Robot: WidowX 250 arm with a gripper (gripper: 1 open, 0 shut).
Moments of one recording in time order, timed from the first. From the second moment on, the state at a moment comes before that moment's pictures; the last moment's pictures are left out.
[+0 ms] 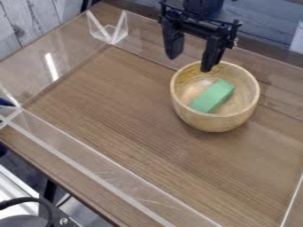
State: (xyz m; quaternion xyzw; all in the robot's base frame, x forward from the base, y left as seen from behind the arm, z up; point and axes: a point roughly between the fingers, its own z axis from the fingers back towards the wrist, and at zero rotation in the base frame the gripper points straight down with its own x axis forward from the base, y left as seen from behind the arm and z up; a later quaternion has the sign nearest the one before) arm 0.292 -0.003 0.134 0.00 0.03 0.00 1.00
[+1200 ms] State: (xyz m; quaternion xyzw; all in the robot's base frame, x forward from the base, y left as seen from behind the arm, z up) arm 0.307 -0.021 0.043 0.00 0.07 -0.03 1.00
